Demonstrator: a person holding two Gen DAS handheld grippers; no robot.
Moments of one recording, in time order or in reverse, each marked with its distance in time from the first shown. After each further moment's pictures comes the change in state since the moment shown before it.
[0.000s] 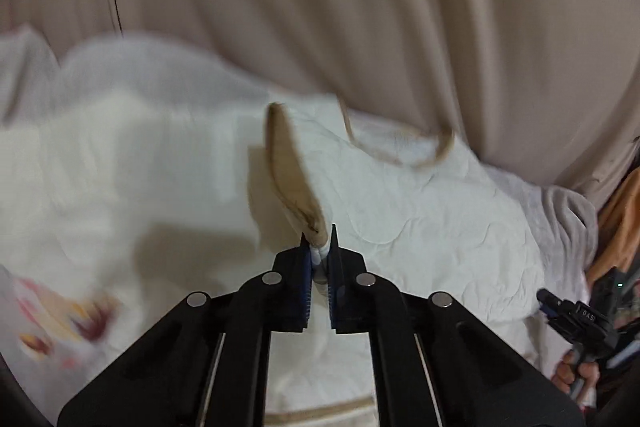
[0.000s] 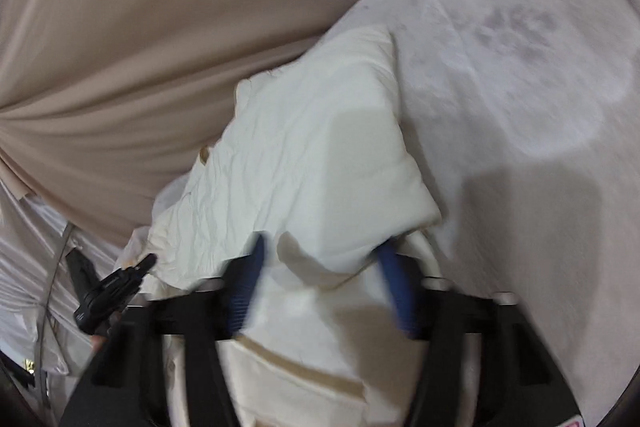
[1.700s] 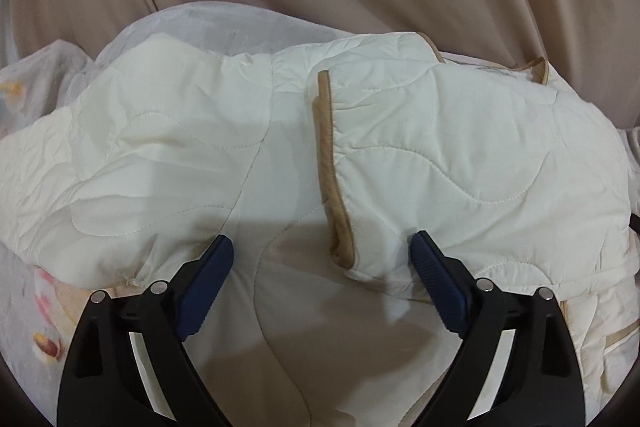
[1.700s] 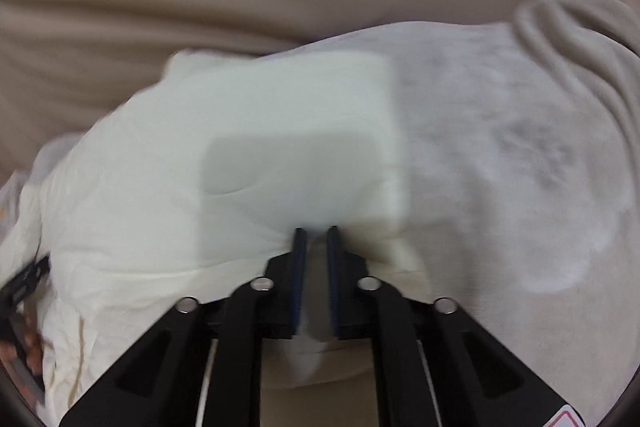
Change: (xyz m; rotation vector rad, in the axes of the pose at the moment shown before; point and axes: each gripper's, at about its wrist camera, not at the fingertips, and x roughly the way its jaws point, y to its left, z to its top) left arm 0.067 0.032 -0.055 0.102 0.063 0.257; right arm 0.055 0.019 0.037 -0.304 -0.103 -0.502
